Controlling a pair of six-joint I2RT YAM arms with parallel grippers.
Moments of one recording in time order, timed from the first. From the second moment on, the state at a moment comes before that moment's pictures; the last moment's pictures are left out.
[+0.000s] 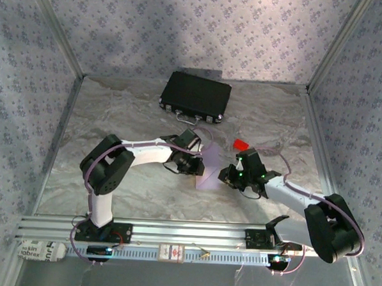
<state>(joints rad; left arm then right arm) -0.82 1.89 1.13 -0.39 0.40 -0.61 0.49 1.21 0.43 -0.12 -0.38 0.92</state>
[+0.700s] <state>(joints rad) -0.81 1.89 1.08 -0.34 0.42 -0.59 0.53 1.23 0.43 -0.17 -0.38 0.93</state>
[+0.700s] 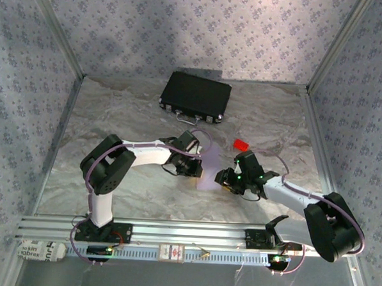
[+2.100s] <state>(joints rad) -0.81 1.89 1.08 -0.33 0.42 -0.59 0.45 1.43 0.52 0.05 -0.43 0.93</state>
